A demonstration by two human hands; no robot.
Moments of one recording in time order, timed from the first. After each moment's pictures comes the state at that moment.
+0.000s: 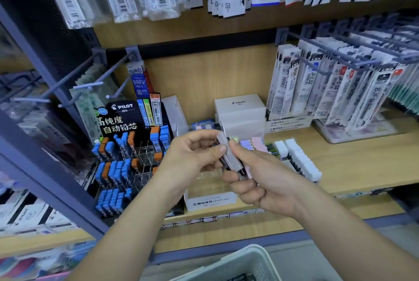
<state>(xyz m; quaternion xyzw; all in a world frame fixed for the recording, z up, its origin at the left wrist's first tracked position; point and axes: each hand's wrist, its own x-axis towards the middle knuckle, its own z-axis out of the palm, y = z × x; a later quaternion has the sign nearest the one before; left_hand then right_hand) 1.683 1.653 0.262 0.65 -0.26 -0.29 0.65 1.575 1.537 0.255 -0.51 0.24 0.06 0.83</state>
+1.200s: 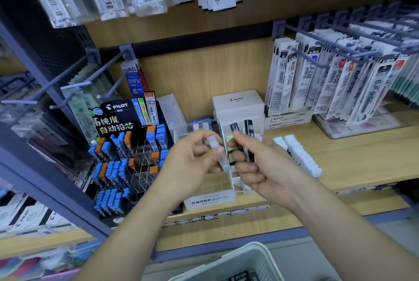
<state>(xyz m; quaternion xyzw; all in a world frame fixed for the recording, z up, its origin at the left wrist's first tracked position) 1.678 1.649 0.253 0.72 -0.34 -0.22 0.57 1.580 1.525 0.248 -0.46 0.26 -0.08 0.85</state>
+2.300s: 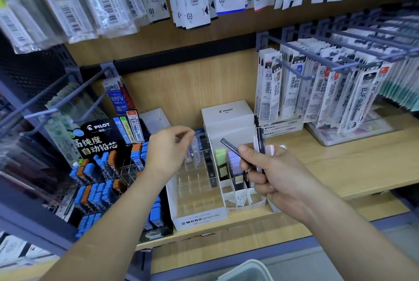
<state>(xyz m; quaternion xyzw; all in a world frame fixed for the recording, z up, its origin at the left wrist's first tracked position) 1.757 1.599 0.233 0.86 -0.33 0.06 0.38 1.564 1.492 0.246 -0.52 0.28 -0.14 0.80</state>
